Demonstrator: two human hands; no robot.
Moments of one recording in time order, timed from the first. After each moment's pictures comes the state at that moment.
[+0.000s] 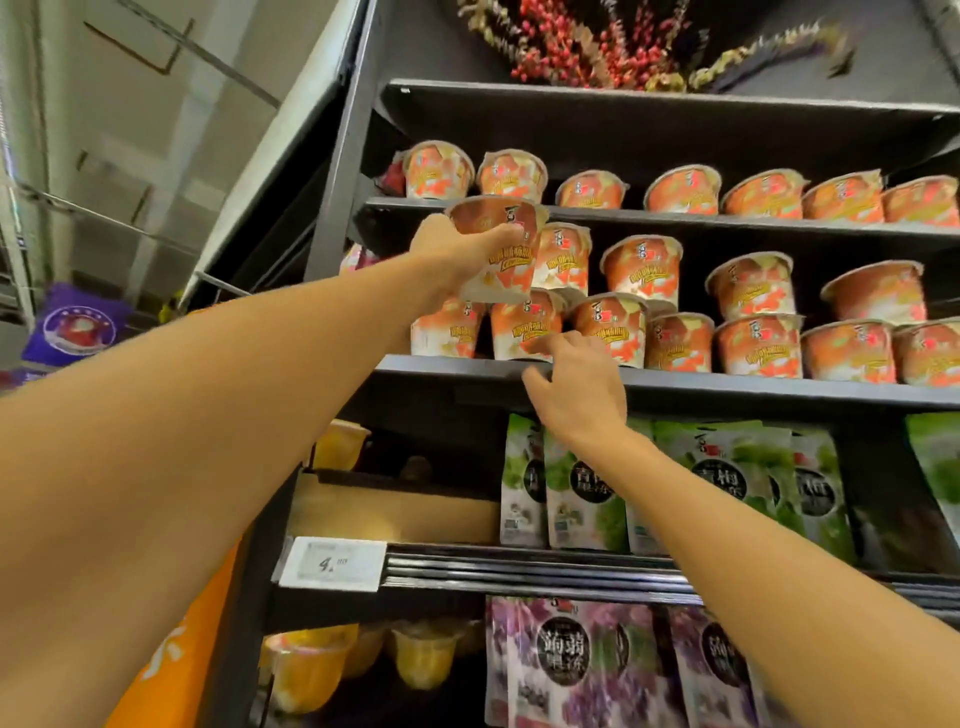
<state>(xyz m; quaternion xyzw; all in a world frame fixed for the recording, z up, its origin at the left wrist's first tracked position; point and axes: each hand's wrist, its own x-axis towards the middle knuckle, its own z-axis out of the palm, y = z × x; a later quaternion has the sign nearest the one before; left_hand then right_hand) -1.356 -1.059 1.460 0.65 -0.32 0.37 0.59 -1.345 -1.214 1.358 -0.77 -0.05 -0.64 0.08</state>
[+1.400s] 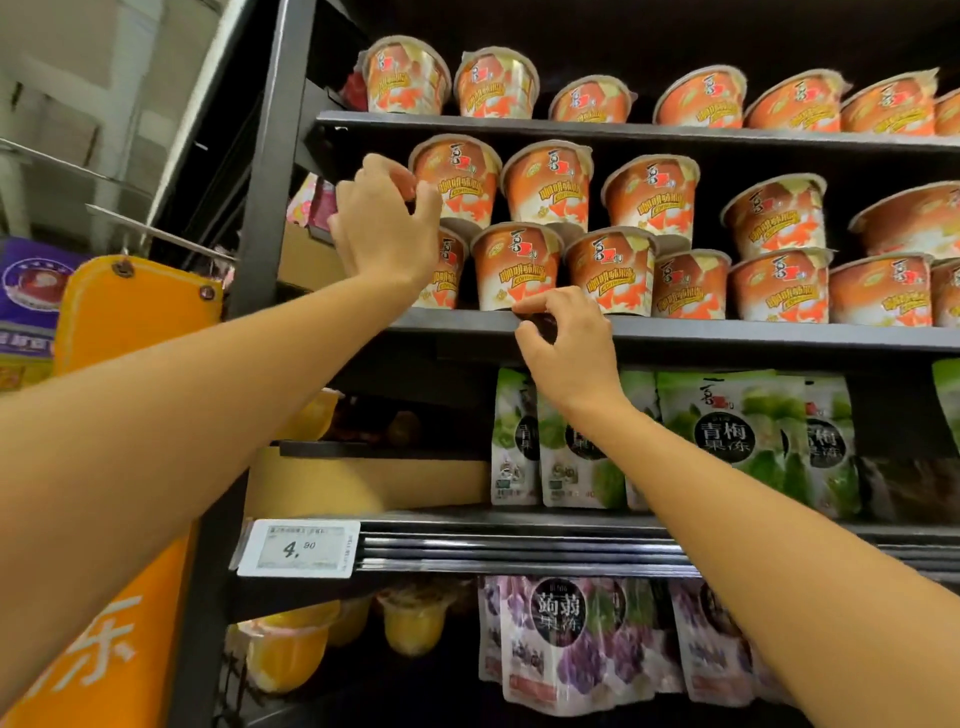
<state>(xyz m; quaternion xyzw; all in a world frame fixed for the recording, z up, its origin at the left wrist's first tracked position) -1.299 -1.062 1.435 0.59 -0.20 0.63 0.46 -1.315 -1.226 1.355 -0.73 -0.15 -0.63 0.23</state>
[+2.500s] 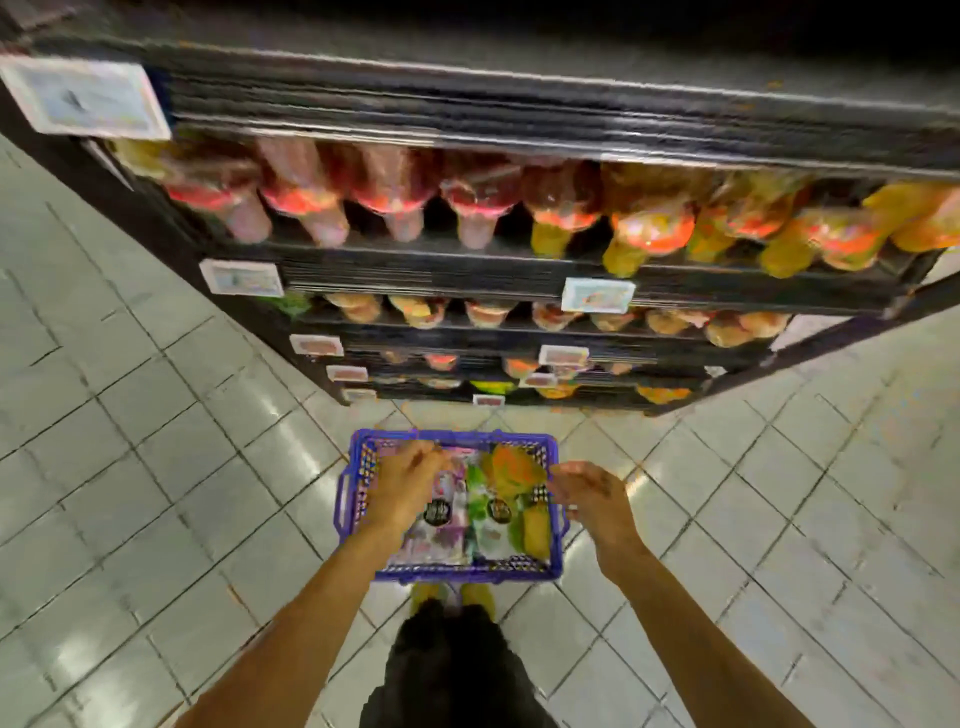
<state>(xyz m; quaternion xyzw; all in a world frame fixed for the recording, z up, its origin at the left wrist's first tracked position) -1.537 -1.119 0.440 0.76 0.18 -0.31 0.54 -1.611 -1.323 0.447 -0.59 0.44 0.10 0.67</state>
